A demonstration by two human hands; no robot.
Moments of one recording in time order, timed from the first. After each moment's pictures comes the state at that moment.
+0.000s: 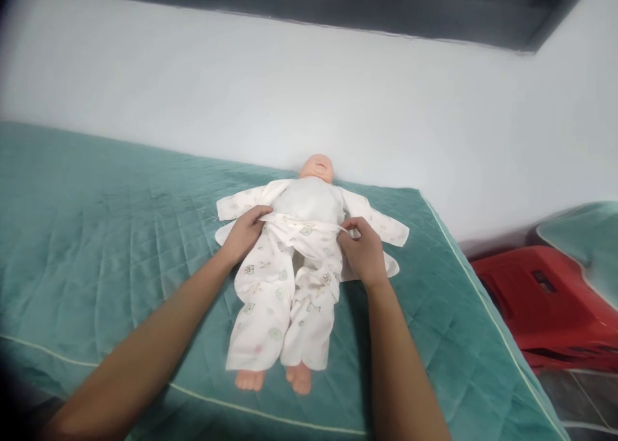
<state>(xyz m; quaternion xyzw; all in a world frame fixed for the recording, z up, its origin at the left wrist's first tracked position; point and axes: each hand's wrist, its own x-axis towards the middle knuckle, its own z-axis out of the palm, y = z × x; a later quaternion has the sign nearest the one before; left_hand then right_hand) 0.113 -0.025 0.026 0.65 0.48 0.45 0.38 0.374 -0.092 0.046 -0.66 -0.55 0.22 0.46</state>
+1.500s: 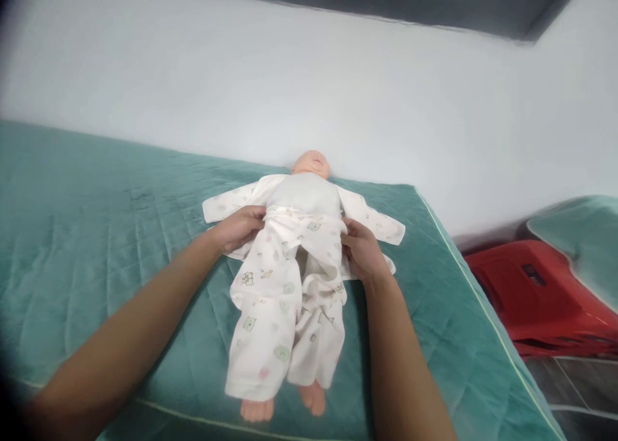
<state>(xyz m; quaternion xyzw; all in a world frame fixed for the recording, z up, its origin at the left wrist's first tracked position) 0.116 0.006 0.032 0.53 0.33 0.30 0.72 0.385 -0.078 0.032 -0.49 -0.36 0.56 0.56</state>
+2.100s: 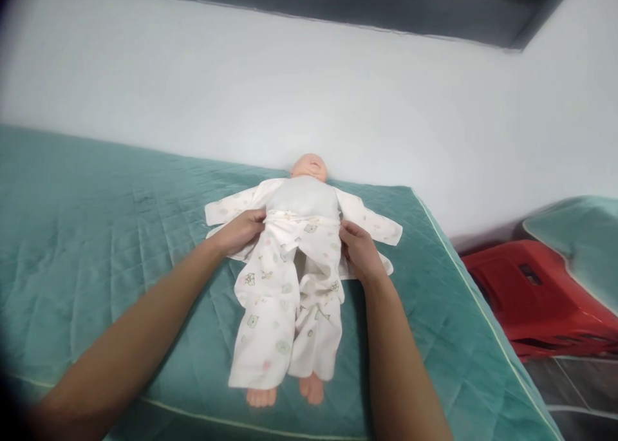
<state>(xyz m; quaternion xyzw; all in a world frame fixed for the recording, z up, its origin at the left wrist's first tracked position) 0.117 0.002 0.027 0.59 0.34 0.34 0.65 0.384 -0.076 0.028 -0.51 -0.38 0.52 0.57</state>
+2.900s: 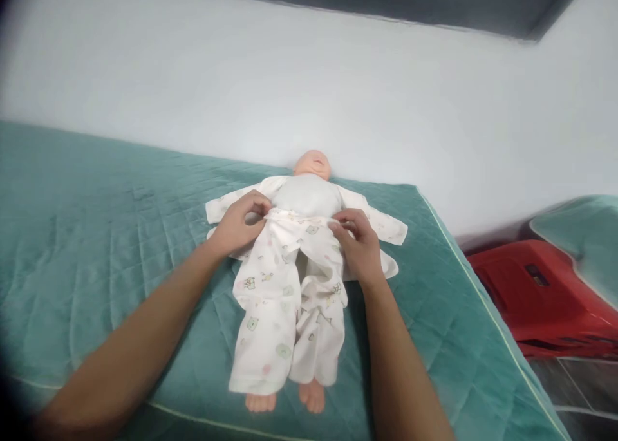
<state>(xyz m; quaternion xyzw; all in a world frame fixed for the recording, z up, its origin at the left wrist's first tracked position) 0.108 -0.008 0.046 0.78 0.35 0.43 0.29 0.371 -0.083 0.043 -0.51 -0.59 0.24 0.58</state>
